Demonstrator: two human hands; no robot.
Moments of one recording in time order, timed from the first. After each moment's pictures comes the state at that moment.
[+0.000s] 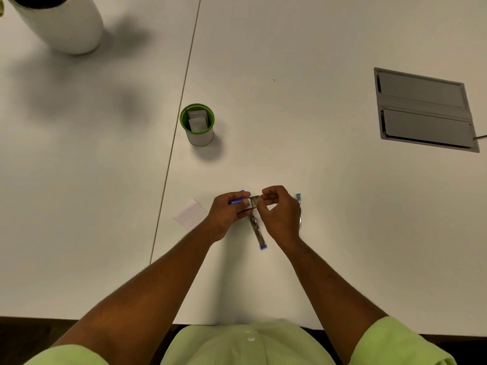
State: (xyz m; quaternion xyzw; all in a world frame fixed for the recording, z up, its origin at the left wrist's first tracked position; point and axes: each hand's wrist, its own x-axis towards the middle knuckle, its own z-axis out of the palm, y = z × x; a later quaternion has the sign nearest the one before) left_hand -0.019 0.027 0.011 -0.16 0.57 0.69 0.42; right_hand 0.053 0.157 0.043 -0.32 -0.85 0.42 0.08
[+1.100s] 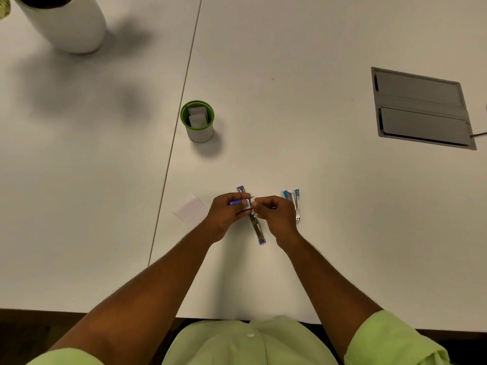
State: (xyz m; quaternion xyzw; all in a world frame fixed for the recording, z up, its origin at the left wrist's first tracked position) left_hand -0.003 0.020 0.015 -0.14 0.57 0.69 0.42; right_hand 0.068 0.157 0.027 -0.40 -0.67 0.63 -0.02
